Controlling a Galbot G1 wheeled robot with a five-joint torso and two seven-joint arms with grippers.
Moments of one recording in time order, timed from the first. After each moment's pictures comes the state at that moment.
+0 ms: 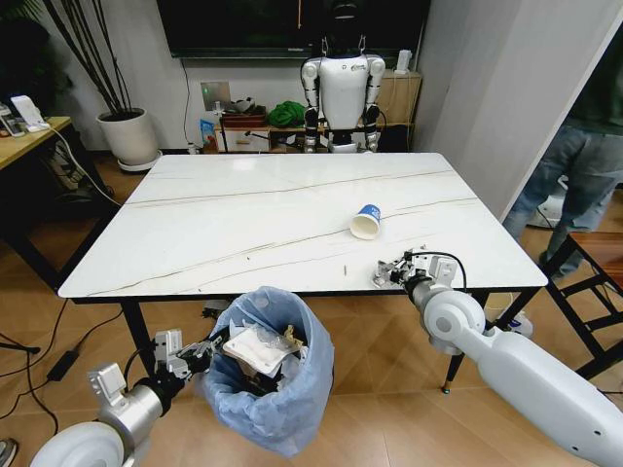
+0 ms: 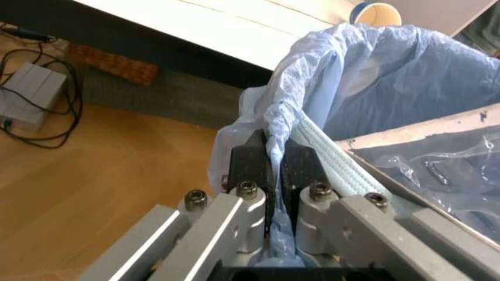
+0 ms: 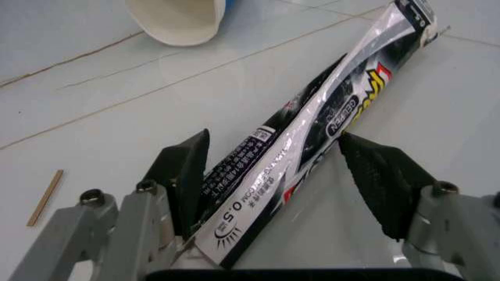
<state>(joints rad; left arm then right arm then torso) 1.75 -0.83 -0.63 -2.21 -1.16 0.23 -0.04 -0.70 0.81 -0.18 1.80 1.26 -0.30 0.69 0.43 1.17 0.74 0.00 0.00</state>
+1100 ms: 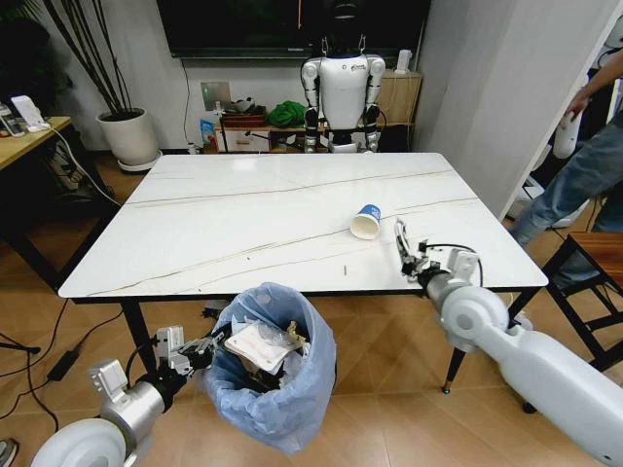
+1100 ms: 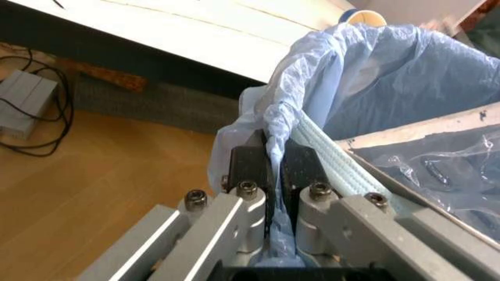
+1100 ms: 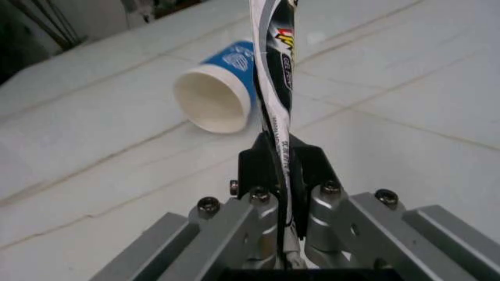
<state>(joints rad) 1.74 -0.83 -0.62 -2.22 -1.16 0.23 -0.04 -0.80 0.71 0.00 1.96 1.33 -0.21 0.60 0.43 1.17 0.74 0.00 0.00</state>
